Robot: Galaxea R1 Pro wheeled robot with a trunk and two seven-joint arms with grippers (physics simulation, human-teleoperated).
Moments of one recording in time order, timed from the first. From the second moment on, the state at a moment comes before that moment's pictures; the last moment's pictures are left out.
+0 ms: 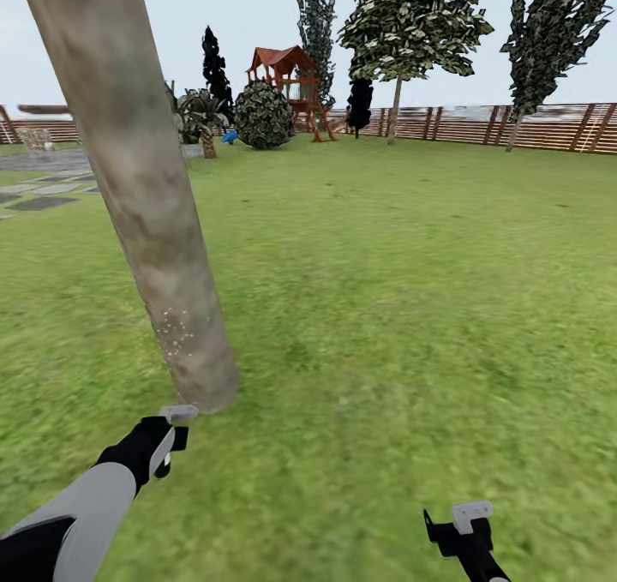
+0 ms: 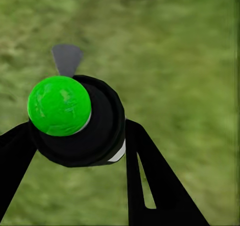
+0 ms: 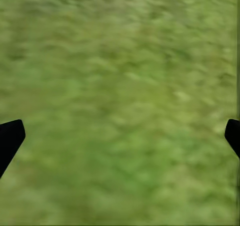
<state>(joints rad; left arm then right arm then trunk) -0.81 0.09 0.22 -0.31 -0.18 0.45 0.14 -0.50 -0.12 -0.15 -0.04 0.28 -0.53 -0.05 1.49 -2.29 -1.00</state>
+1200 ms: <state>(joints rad) -0.81 0.08 0.22 -0.32 -0.14 0.38 0.25 -0.50 -0.12 -0.15 -0.05 0.28 -0.53 -0.05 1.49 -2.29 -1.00</state>
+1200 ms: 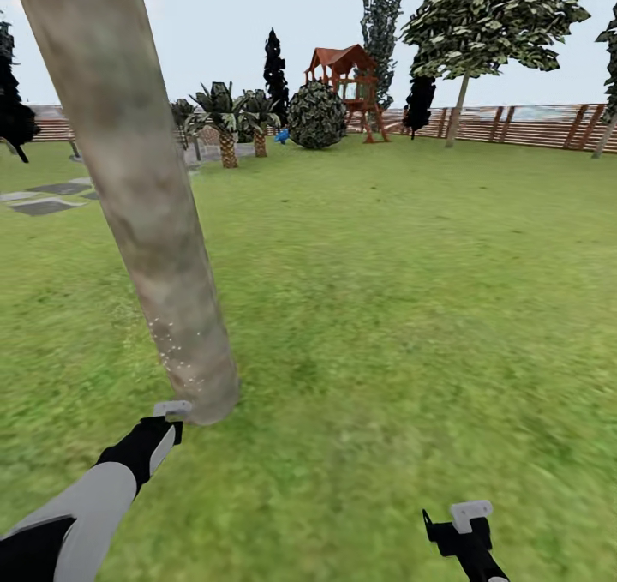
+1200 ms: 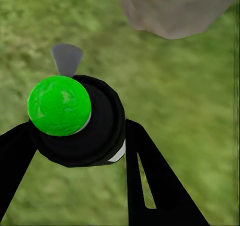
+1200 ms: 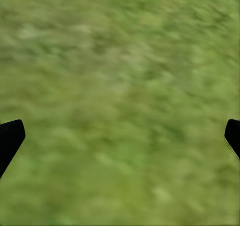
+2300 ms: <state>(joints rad) -0.81 0.10 0.23 -0.33 -0.13 0.38 0.26 -0.50 -0.12 -0.15 -0.05 0.28 -0.53 -0.05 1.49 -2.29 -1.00</state>
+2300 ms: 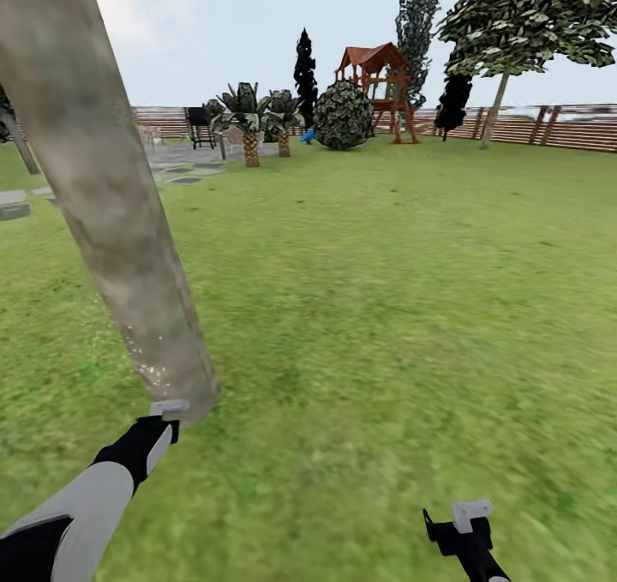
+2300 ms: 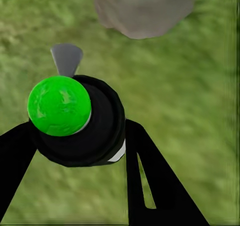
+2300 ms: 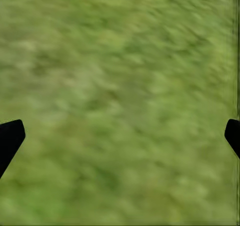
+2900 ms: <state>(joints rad) -0.81 0.09 0.22 -0.32 -0.13 0.38 0.26 -0.50 -0.12 -0.15 -0.05 0.28 -0.53 -0.05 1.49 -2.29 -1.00</state>
